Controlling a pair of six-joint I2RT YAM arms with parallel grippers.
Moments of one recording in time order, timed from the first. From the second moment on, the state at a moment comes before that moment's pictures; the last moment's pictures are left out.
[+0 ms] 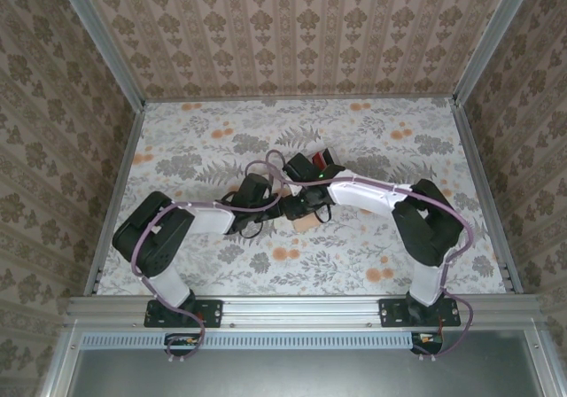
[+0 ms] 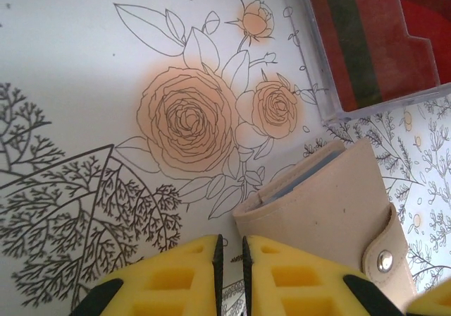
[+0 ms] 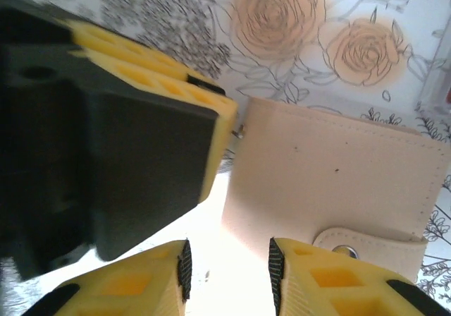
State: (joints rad) left arm -0.70 1.67 0.66 0.24 0.15 -0.76; right arm 0.74 1.82 1.27 -0.59 -0.10 0.27
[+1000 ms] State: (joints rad) left arm -0.54 0.95 0.61 -0.26 -0.36 -0.45; right arm 0.56 0.81 0.78 -0.38 0.55 0.20
